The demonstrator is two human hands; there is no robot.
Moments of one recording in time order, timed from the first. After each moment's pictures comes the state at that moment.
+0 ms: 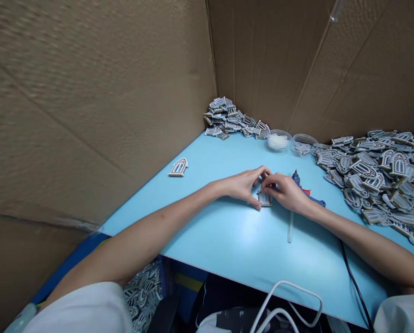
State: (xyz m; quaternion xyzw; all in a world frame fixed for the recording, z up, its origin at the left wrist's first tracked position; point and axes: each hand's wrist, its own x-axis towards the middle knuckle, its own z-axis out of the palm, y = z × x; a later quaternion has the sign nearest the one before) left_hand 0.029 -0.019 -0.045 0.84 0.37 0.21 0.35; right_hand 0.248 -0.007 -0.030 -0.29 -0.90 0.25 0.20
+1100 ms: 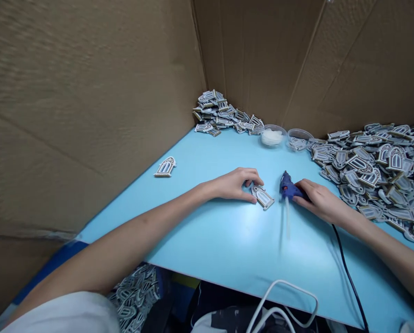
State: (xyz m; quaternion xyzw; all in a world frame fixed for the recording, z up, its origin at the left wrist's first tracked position) left_hand 0.030 -0.017 -0.044 0.84 0.36 0.22 0.34; right_hand 0.352 -0.009 -0.029 -0.41 -0.88 0.19 0.11
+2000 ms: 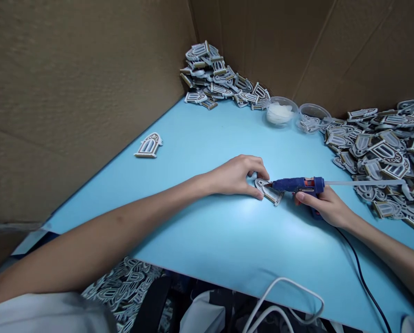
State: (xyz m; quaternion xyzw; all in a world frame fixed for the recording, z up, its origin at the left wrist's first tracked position) left_hand 0.042 -0.027 -0.043 0.84 0.38 0.23 0.32; right_hand 0.338 -0.028 -0.037 -0.45 -0.76 0.44 0.13
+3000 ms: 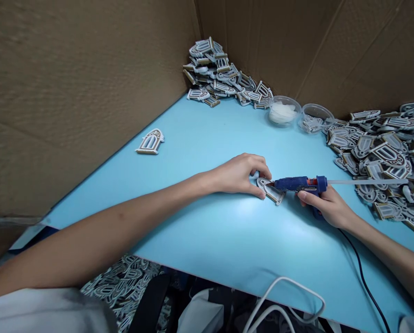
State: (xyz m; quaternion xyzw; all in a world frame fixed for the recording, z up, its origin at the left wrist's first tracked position) left_hand 0.044 -0.028 -0.042 0.84 0.39 0.22 0.32; right_hand 0.336 -0.029 -0.036 -0.46 -0.77 0.43 0.13
